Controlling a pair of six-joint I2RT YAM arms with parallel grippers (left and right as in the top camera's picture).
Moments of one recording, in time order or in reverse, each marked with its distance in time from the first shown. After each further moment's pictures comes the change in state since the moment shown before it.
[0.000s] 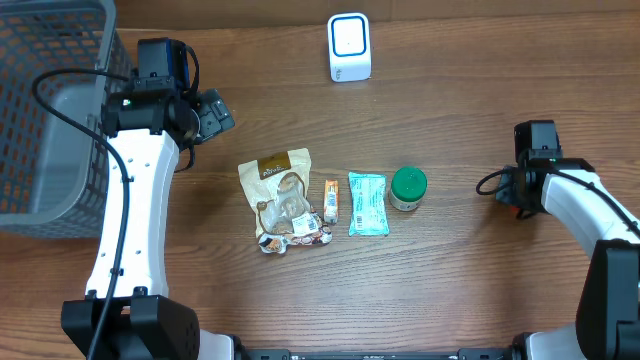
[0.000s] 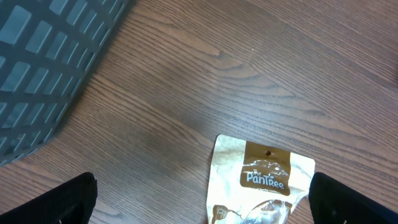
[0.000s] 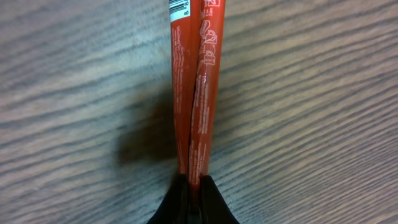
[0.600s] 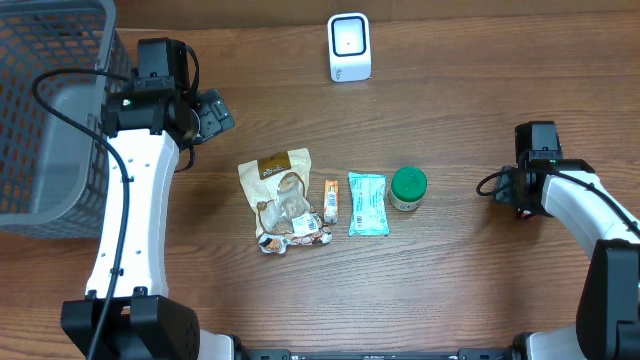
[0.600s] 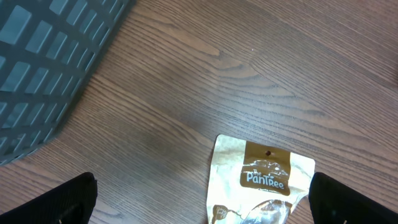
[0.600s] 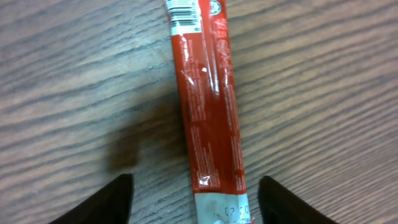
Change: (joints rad) left arm 0.000 0.000 0.000 0.000 0.000 0.000; right arm -0.003 0.000 -0.003 0.010 -0.002 -0.003
